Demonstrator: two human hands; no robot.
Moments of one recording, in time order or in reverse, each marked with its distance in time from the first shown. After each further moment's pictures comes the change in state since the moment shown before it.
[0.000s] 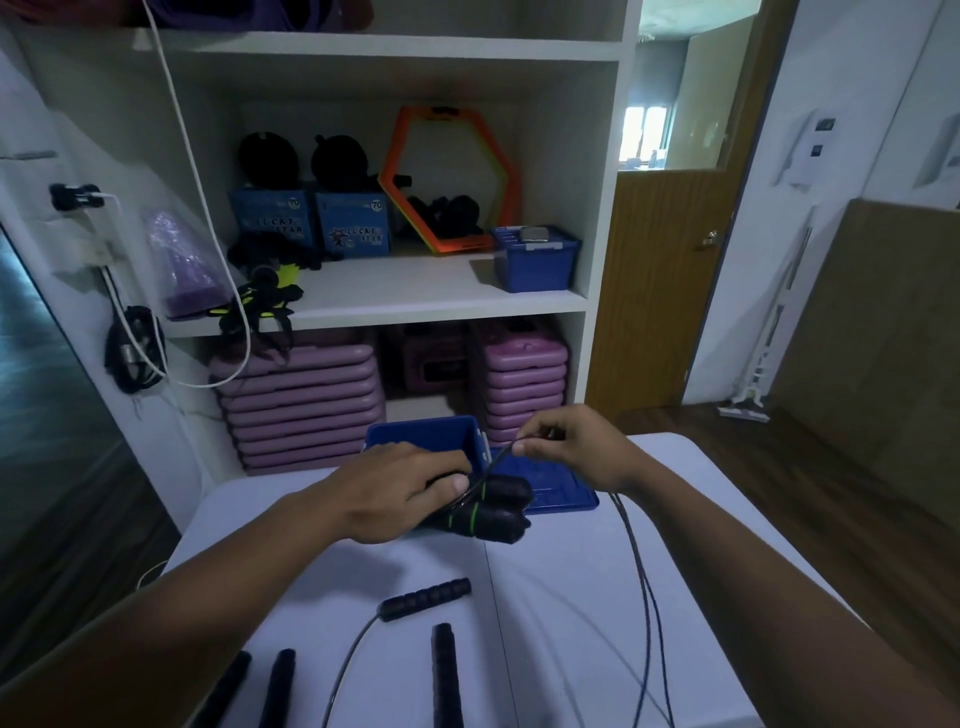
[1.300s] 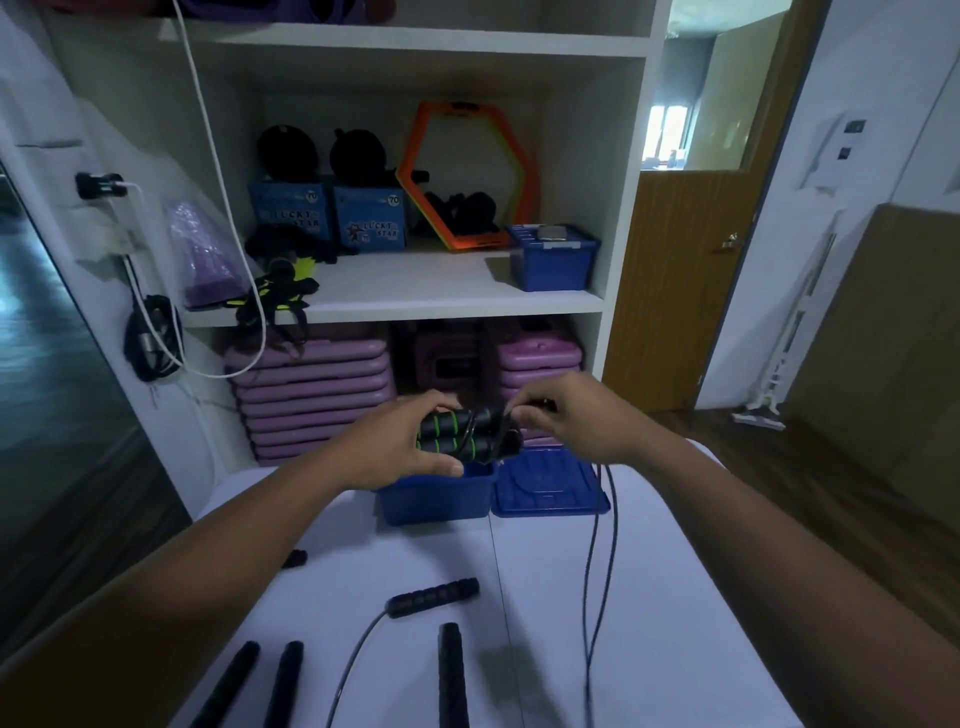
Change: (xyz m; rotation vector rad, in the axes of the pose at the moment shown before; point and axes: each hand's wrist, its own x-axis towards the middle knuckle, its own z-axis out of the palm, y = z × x) left_hand 0.020 -0.038 -0.013 -0.183 0.076 -0.310; right_hand 0.023 -0.046 -0.008 -0.381 -0.052 -0.084
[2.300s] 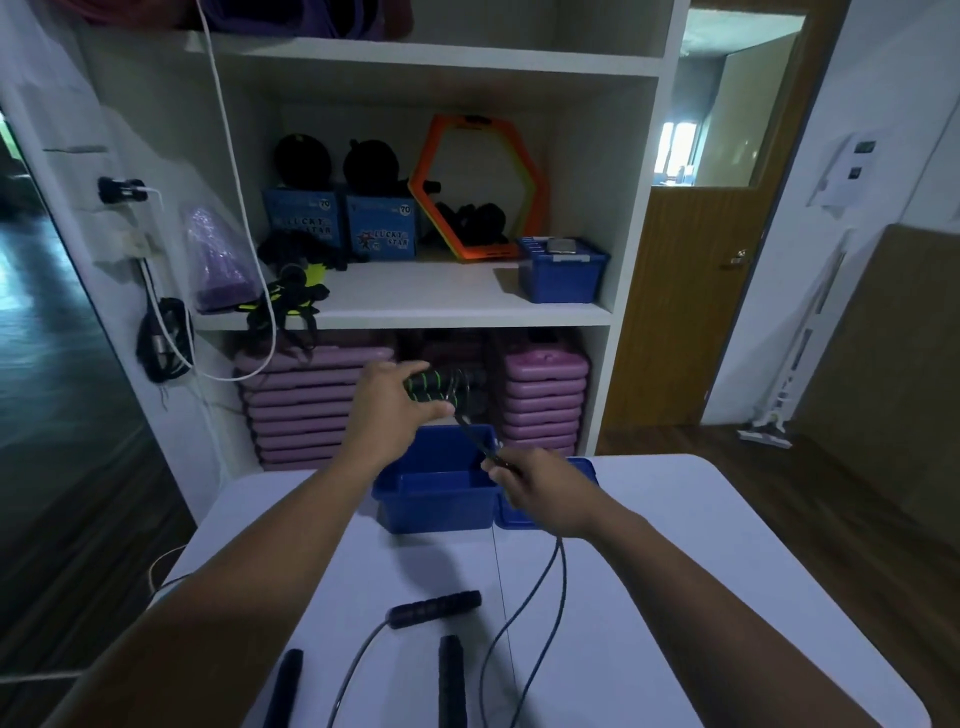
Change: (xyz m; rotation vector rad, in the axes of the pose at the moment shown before) left_hand 0.032 -0.009 0.004 -0.290 0.571 -0.281; right_hand -0.002 0.009 0.074 0.139 -0.065 0.097
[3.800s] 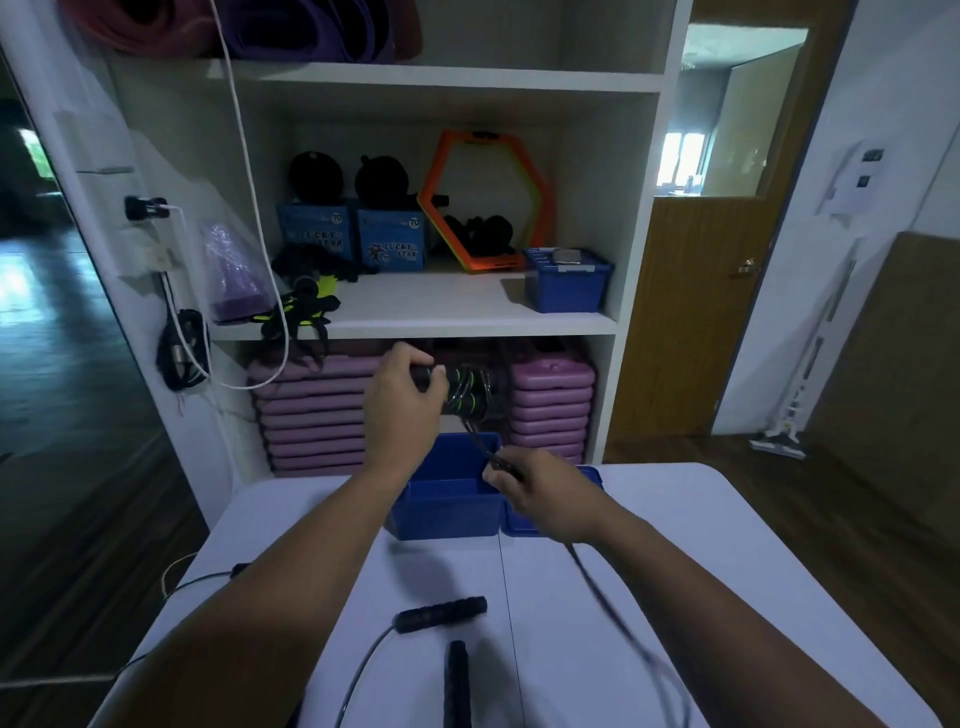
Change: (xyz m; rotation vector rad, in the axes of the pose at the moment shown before) left_hand -0.021 0.031 0.003 -0.071 0.365 0.218; right_hand -0.010 -0.016 -0.005 0.018 0.012 -0.010
